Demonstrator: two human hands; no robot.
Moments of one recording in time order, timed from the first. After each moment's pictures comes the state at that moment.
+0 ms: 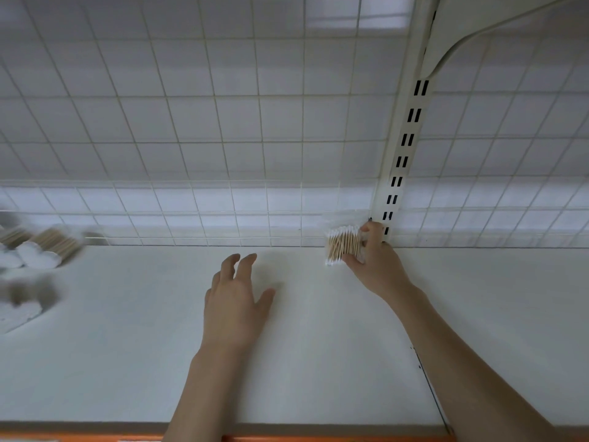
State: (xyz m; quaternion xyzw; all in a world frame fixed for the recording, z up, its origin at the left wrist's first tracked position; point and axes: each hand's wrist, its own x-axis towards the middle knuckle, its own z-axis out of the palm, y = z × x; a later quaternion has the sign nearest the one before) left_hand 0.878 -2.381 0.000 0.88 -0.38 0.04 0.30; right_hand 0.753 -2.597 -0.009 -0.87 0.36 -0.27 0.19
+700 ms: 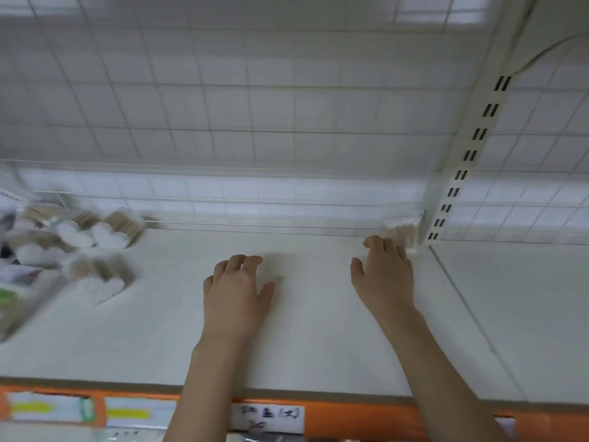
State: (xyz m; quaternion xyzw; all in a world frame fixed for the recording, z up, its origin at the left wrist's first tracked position) left_hand 0.942 -2.297 0.009 0.89 -0.38 0.06 0.23; right_hand 0.809 -2.463 0.008 -0.86 0.45 -0.25 0.08
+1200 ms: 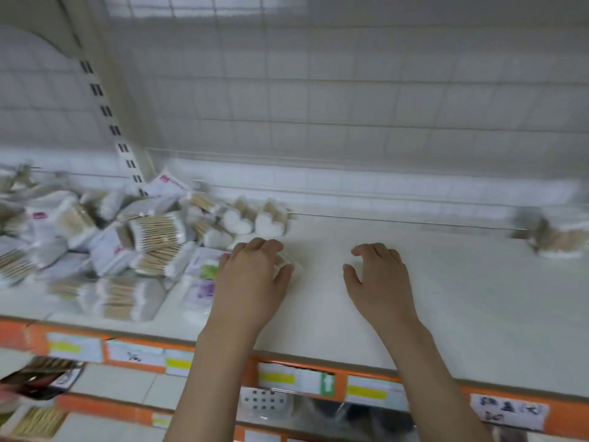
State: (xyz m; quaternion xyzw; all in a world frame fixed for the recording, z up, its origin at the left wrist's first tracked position) left_hand 1.108 -2.105 0.049 0.87 -0.41 0.11 0.24; right_hand 0.993 -2.251 0.018 -0.90 0.36 -0.23 0.14
